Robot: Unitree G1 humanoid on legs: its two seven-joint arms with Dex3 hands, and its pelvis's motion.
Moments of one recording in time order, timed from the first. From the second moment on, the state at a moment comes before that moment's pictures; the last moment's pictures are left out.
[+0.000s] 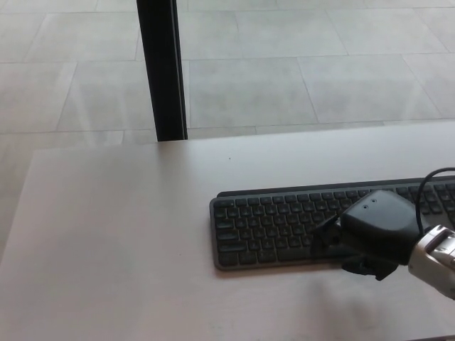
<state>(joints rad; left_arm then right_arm) -0.30 0.64 0.73 1.27 -0.36 -0.12 0.17 -0.71 -0.64 0.69 0.71 -0.81 -0.50 -0.19</state>
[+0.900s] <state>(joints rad) -0.28 0.64 0.72 1.27 -0.37 -0.13 0.17 -0.72 -0.57 0.66 0.81 -0.83 -0.46 -0.17</state>
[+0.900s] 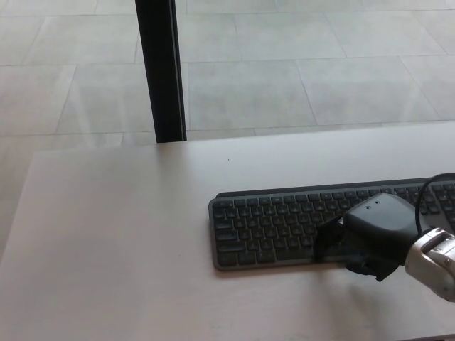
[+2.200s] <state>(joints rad) -0.28 0.64 0.73 1.27 -0.39 -0.13 0.17 -0.74 -0.58 0.45 0.71 -0.72 -0.46 -0.06</state>
